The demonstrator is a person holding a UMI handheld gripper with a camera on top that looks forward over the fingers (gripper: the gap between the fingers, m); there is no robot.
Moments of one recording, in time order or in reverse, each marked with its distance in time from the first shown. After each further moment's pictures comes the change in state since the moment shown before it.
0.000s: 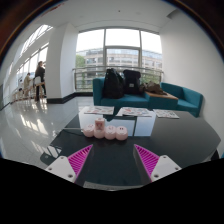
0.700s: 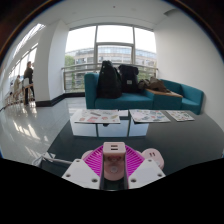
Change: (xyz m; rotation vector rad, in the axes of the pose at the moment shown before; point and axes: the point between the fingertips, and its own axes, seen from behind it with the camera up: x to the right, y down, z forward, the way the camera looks) arm -0.051 -0.035 0.221 -0.004 0.108 0.047
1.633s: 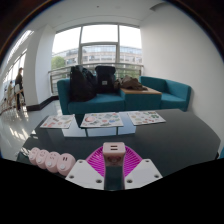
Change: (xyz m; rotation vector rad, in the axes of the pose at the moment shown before) arm 0.236 -0.023 -0.030 -0.019 0.081 0.058
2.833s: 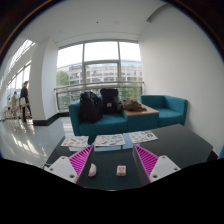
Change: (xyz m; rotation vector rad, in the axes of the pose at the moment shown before) arm -0.018 -0.095 -0.172 0.169 -0.044 0.032
